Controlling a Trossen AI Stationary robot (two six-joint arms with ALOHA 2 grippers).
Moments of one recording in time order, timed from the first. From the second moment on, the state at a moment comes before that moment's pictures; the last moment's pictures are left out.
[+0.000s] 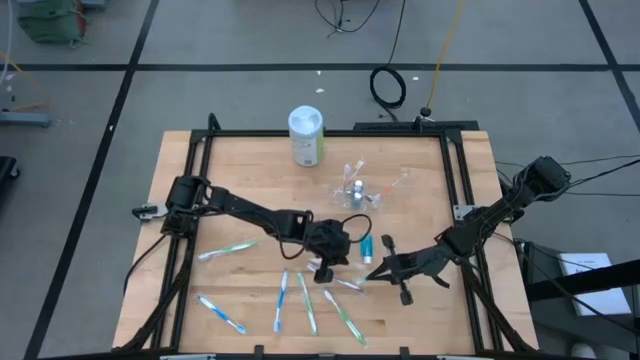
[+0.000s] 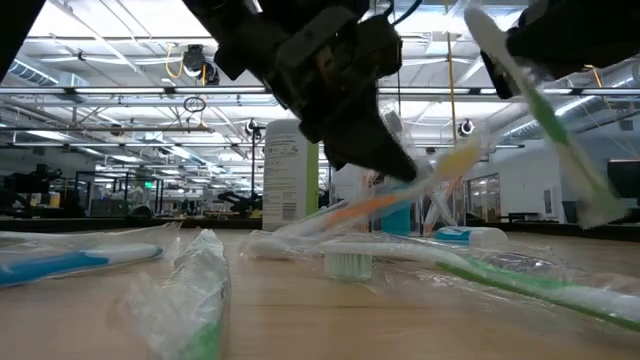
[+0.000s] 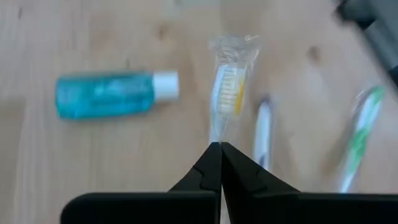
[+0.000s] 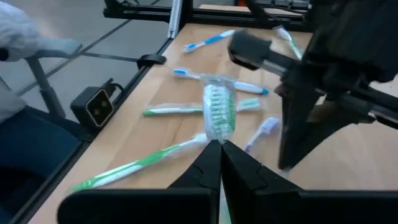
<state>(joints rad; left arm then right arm) -0.15 2.01 1.29 -0.04 0.21 -0.06 0.60 1.31 0.51 0.42 0.29 0.17</state>
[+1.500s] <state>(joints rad) -0.14 2.01 1.29 -0.10 -0.01 -0.03 0.19 1.24 0.29 1.12 1.00 0.04</state>
